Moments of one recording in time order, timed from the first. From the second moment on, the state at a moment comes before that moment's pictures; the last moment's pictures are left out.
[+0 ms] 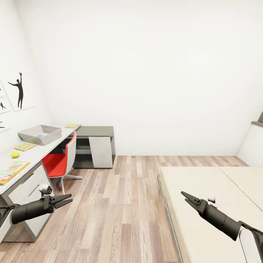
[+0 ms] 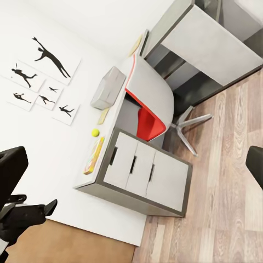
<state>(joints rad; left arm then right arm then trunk) -0.40 0.44 0.21 -1.01 0.34 0.94 -1.42 -0.17 -0.06 -0.48 -1.48 -0.53 0.96 0.85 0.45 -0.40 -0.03</state>
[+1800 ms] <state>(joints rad) -0.40 0.44 0.21 -1.01 0.34 0.94 -1.42 -0.17 -0.06 -0.49 -1.48 -0.52 0.96 0.85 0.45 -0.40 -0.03</state>
